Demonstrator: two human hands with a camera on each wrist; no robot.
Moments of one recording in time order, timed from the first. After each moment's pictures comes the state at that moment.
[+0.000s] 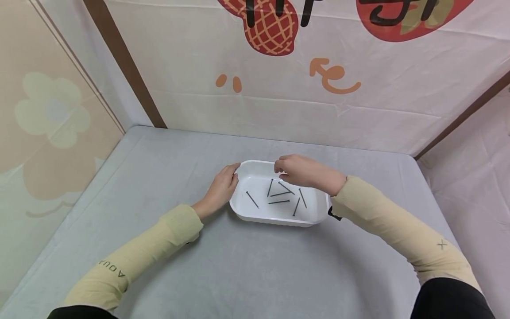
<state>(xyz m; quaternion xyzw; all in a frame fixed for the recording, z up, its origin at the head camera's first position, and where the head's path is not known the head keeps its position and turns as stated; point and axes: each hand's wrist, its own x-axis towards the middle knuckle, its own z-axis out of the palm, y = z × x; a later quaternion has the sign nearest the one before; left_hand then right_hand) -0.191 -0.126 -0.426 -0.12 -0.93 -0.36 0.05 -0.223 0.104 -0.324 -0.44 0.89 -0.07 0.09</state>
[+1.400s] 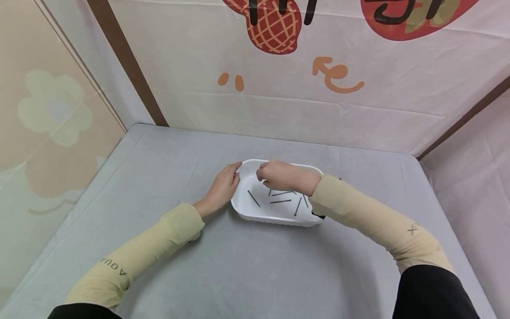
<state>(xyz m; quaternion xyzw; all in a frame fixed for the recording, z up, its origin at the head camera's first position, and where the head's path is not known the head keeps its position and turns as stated) -0.191 -0.126 -0.425 -0.12 -0.92 -0.36 0.04 -0.226 0.057 -0.346 -0.49 0.86 0.00 0.13</state>
